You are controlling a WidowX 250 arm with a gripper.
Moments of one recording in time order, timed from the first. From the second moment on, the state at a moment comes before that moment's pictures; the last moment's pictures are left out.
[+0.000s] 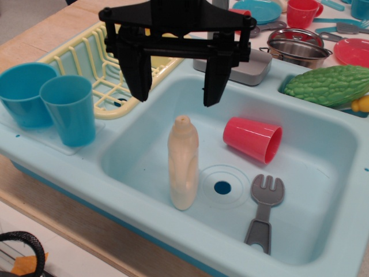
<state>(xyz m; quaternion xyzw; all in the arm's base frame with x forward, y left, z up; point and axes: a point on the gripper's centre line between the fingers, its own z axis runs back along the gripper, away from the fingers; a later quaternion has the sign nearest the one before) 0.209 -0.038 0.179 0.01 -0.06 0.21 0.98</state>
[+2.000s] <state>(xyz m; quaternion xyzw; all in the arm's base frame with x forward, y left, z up) 0.230 -0.025 0.186 0.02 -0.07 0.21 0.97</state>
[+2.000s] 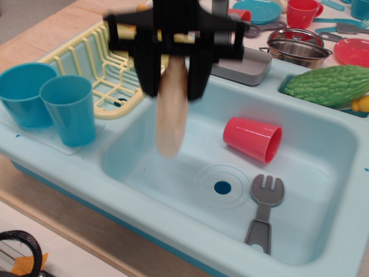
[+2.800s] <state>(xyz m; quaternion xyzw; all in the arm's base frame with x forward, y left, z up) 0.291 0.069 0.225 0.05 -0.02 0.19 0.98</state>
